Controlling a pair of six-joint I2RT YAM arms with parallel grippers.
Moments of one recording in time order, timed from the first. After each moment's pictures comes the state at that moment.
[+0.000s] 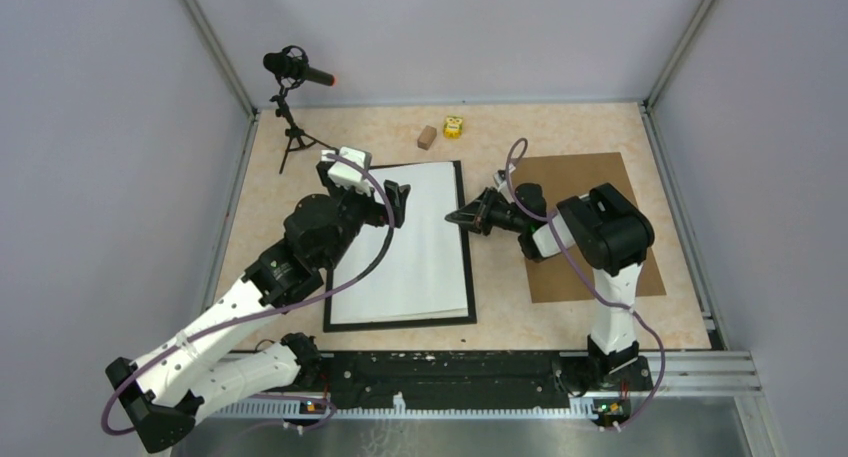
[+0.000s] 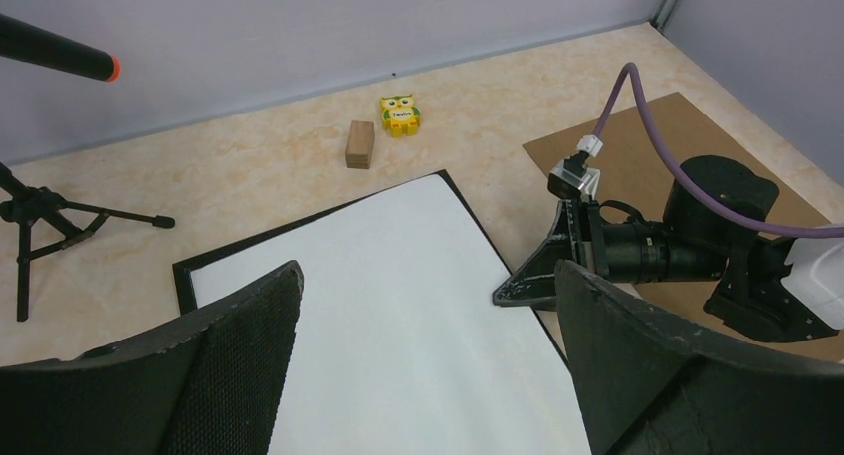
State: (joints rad) left arm -0.80 0.86 0.91 -0.11 -0.39 -0.10; right arm 0.43 2.04 0.75 1.07 -0.68 1.27
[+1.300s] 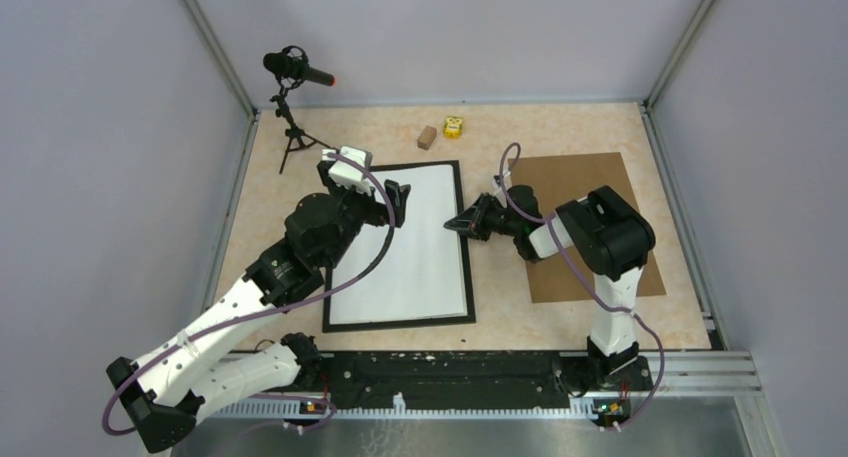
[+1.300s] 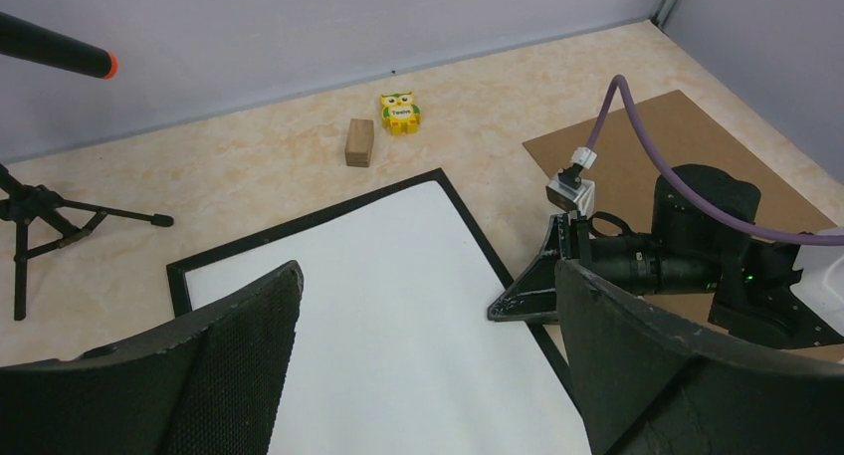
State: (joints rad) left arm -0.79 0.86 0.91 -0.11 -0.38 -0.11; right arm 0.47 2.02 0.74 0.92 -0.56 1.17
